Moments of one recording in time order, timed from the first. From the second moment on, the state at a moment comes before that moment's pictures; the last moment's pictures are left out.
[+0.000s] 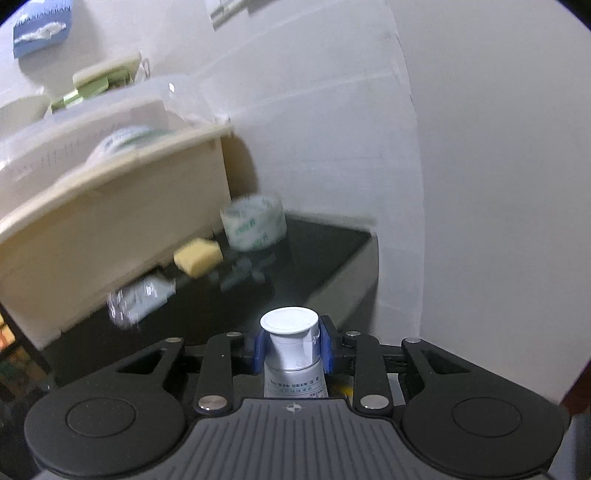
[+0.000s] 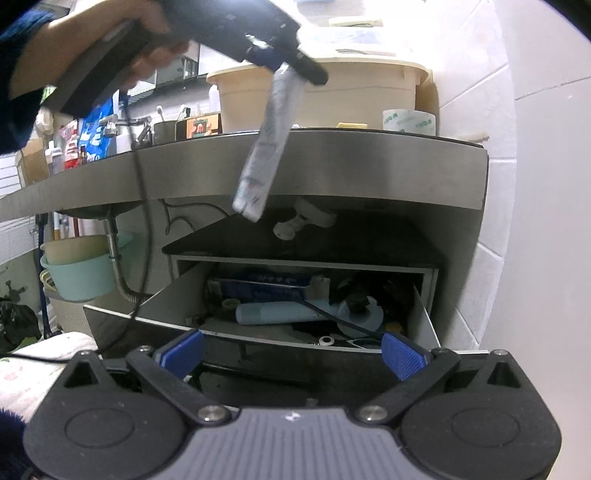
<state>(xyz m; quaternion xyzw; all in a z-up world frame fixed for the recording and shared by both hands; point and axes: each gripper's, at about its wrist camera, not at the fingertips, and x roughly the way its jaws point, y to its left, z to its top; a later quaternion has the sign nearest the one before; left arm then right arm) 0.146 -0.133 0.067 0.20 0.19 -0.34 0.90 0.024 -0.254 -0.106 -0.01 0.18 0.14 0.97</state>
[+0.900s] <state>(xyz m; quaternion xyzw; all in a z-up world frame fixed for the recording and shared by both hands) 0.170 -0.113 -0.084 0.39 0.30 -0.32 0.81 0.024 -0.240 -0.106 -0.04 0.19 0.15 0.97</state>
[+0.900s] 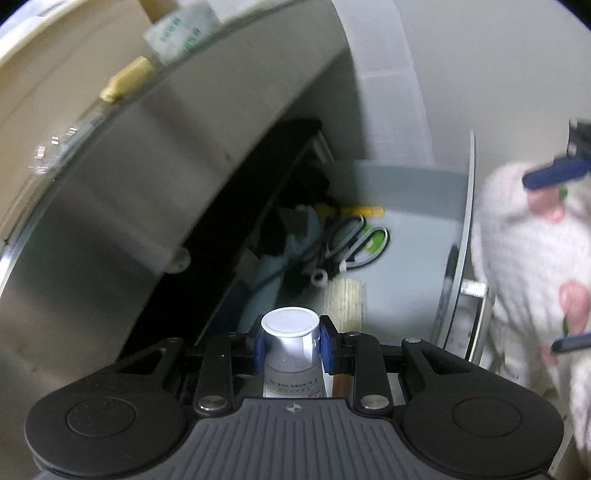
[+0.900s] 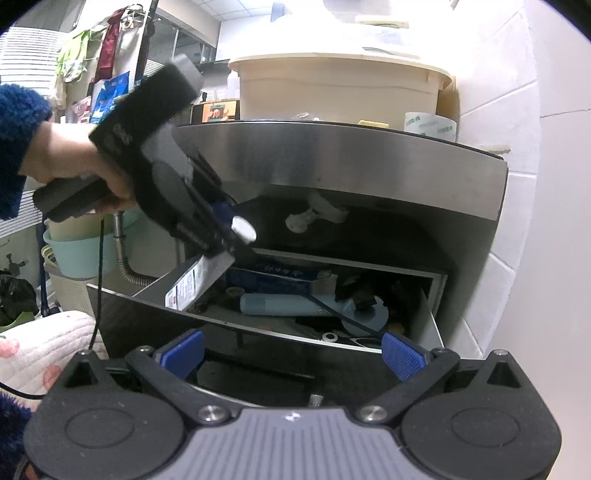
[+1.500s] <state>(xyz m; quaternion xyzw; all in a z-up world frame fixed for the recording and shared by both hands) 0.201 -0.156 -0.137 0.47 0.34 -0.34 0.74 0.023 -0.244 -0.105 -0.03 0.18 0.15 0.97</state>
